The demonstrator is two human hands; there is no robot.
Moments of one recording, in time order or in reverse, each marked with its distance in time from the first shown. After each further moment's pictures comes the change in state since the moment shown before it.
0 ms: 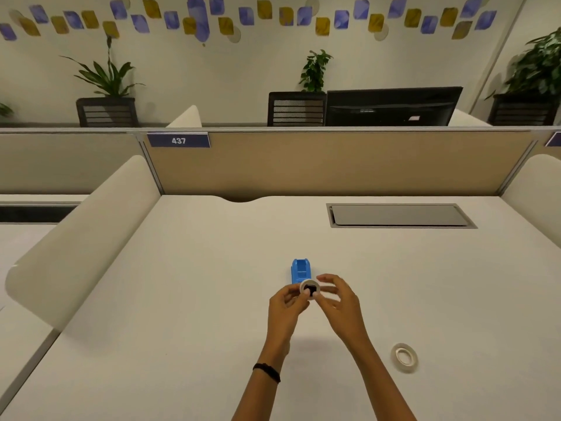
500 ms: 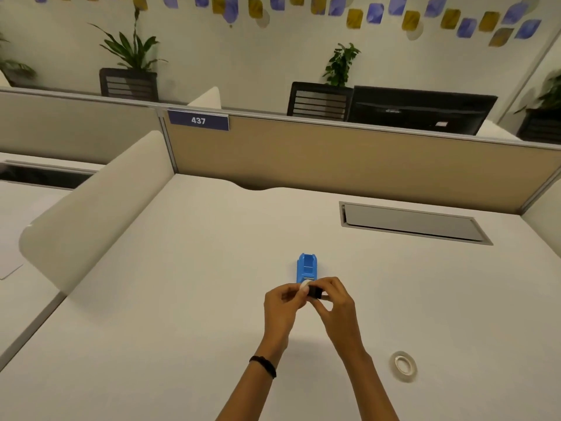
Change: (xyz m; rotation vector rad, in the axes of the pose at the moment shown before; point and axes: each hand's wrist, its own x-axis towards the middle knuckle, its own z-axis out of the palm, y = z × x) left_hand -0.002 -0.005 -0.006 0.017 0.167 0.023; right_hand -0.001 0.014 0.014 -0.294 -0.068 -0.321
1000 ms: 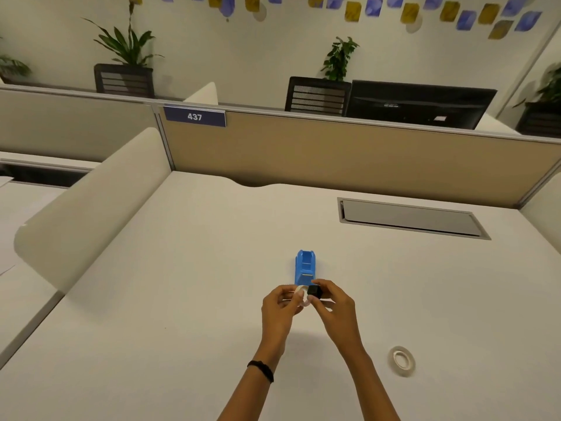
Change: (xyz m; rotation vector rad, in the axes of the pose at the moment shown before) left_hand -0.003 -0.015 -0.003 -0.025 0.031 -0.058; right_hand -0.006 0.008 0.002 0.179 -0.005 0.217
